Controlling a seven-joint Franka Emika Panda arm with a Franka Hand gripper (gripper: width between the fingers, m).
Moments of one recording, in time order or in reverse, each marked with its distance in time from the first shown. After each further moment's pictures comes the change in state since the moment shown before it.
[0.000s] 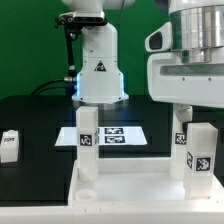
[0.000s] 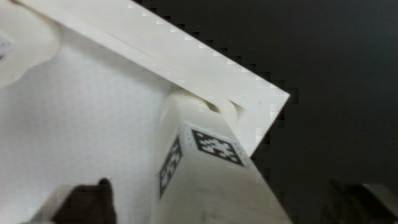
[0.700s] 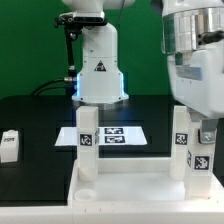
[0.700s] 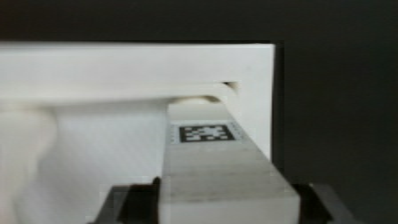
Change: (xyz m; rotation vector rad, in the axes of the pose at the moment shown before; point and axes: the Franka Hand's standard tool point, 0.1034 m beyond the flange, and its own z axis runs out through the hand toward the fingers) arm 0.004 0.002 0.003 0.037 -0.015 0.719
